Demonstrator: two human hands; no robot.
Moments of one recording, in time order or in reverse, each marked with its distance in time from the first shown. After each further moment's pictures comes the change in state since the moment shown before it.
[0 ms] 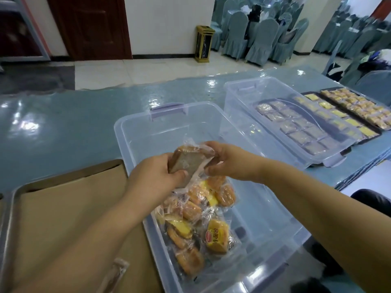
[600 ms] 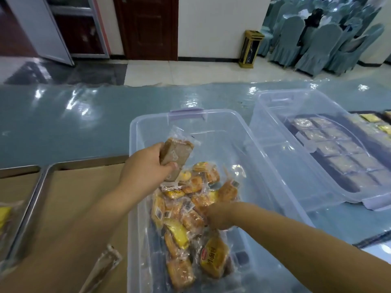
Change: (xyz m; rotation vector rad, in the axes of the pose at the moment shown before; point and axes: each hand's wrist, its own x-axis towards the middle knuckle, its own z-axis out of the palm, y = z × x) left_hand 0.031 -0.012 0.008 0.208 0.217 -0.148; right_hand 0.051 0.093 0.068 -0.832 -0.676 0.036
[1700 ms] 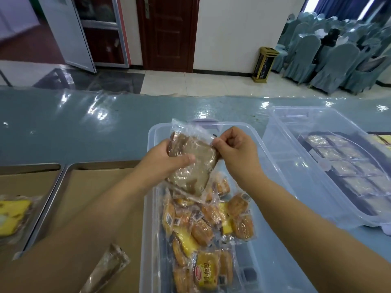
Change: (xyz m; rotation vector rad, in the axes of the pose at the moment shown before) left_hand 0.005 0.006 -0.026 -0.699 -0.174 -0.133; right_hand -0.053 -0.019 -0.112 1.137 1.301 -0.241
